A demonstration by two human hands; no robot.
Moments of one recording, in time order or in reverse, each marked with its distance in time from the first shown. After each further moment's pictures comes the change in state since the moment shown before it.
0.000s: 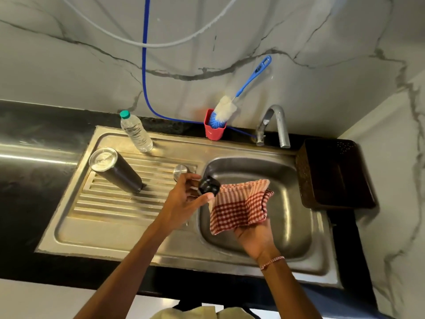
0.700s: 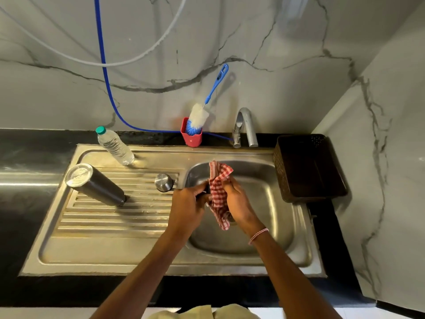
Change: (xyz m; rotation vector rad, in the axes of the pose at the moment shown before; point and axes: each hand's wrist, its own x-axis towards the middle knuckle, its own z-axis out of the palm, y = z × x) left_hand 0.002 0.033 0.079 0.502 0.160 0.396; right_hand -0.007 -0.057 0.049 -1.091 -0.100 -0.349
